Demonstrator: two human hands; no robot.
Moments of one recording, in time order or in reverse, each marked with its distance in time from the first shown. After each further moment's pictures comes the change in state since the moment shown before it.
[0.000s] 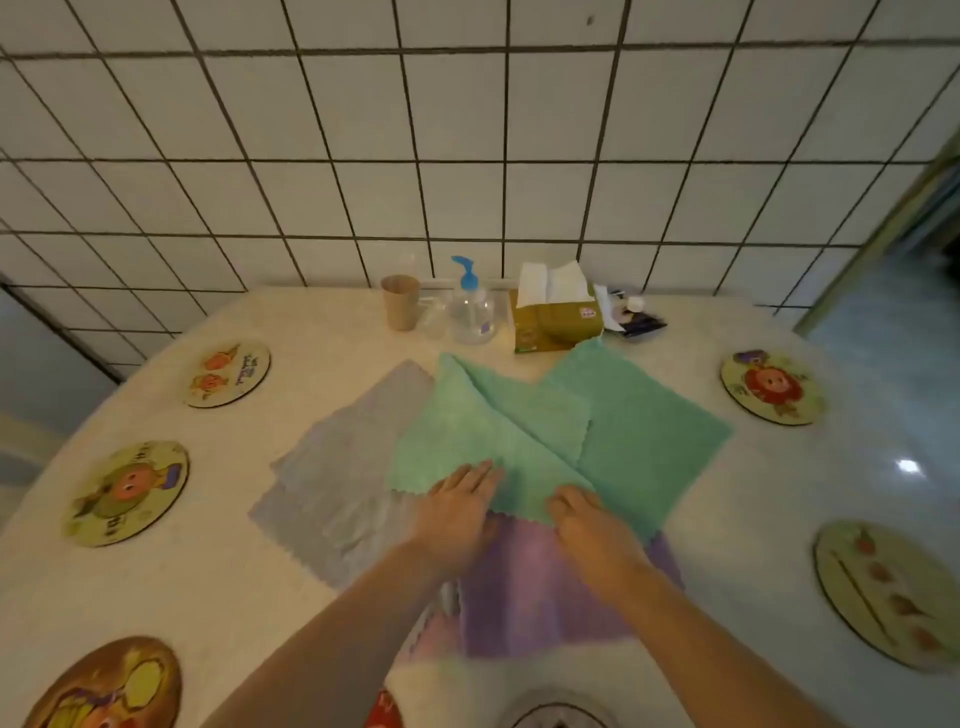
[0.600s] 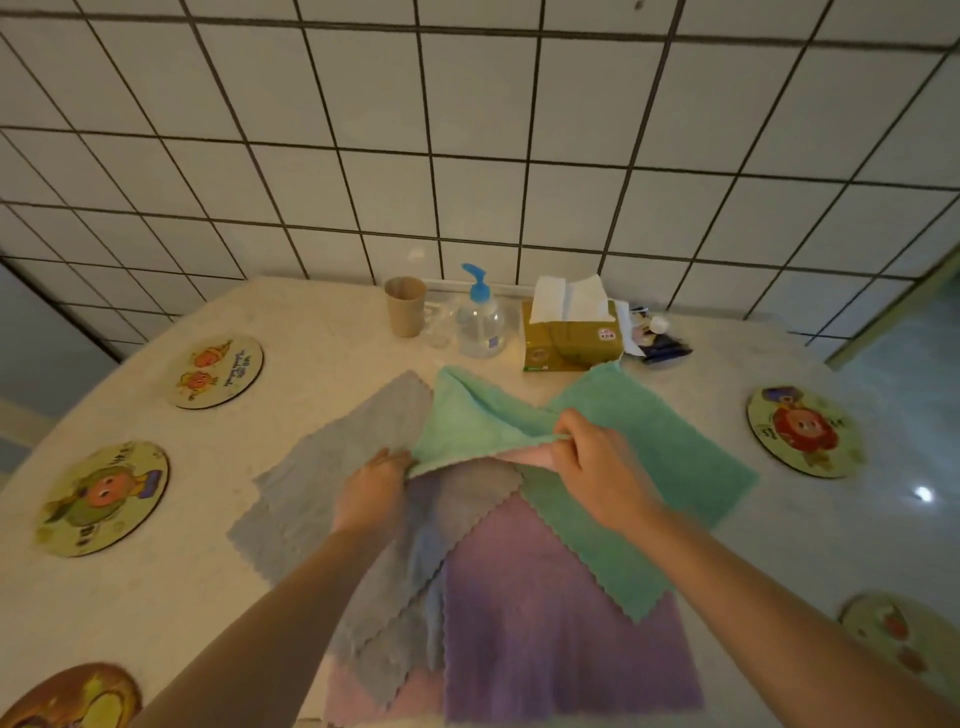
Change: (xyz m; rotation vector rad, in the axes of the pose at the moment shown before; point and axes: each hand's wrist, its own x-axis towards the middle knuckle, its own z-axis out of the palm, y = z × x) left_hand 0.038 -0.086 -0.022 -0.251 0.211 -0.378; right_hand 0.066 0.009 -0.126 0.442 0.324 -0.068
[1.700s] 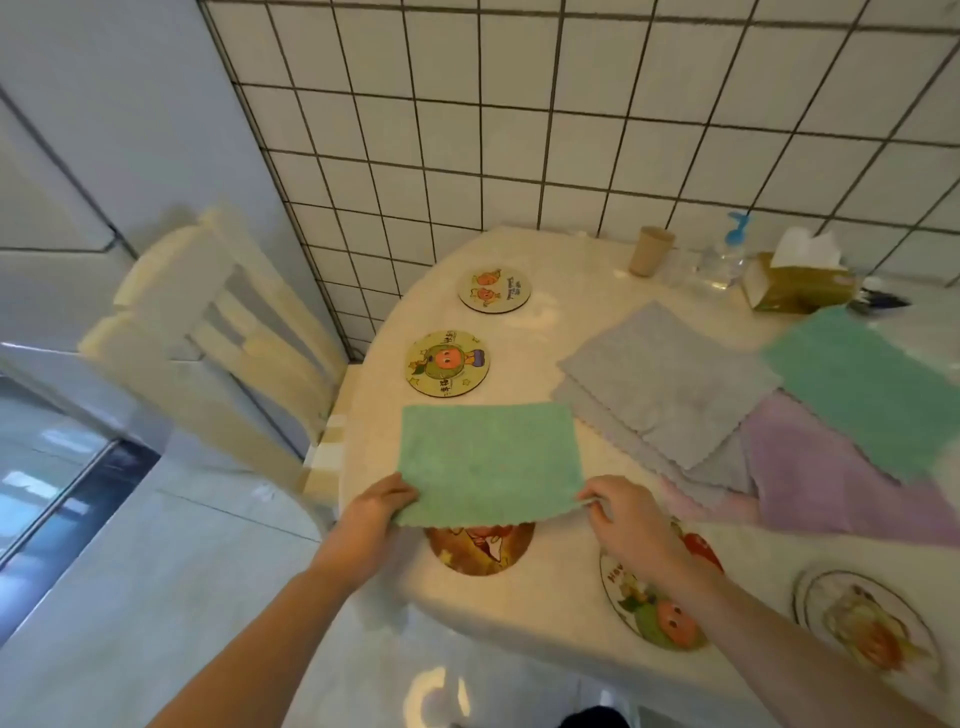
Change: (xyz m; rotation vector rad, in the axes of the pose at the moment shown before) left_hand -0.318 -0.388 -0.125 -0.131 -0.001 0.002; right_hand -0.183 -0.315 0.255 0.056 -0.198 0.040
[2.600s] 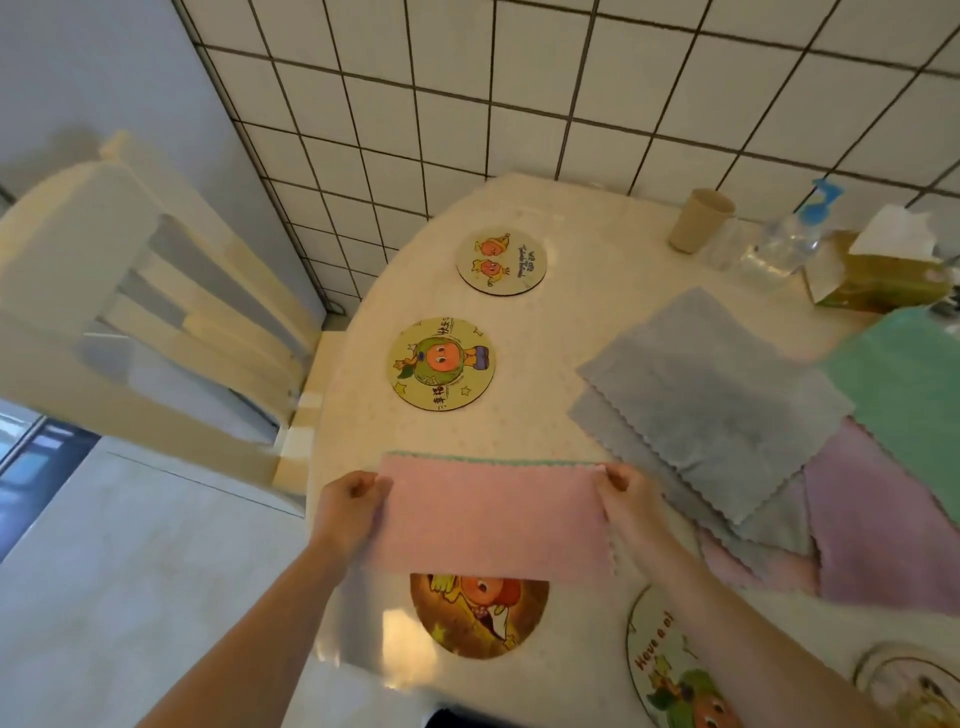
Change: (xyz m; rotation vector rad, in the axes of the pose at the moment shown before) left_hand 0.116 -0.048 0.025 -0.731 0.136 -0.660; right_hand 0.125 0.025 0.046 0.420 0.125 0.520
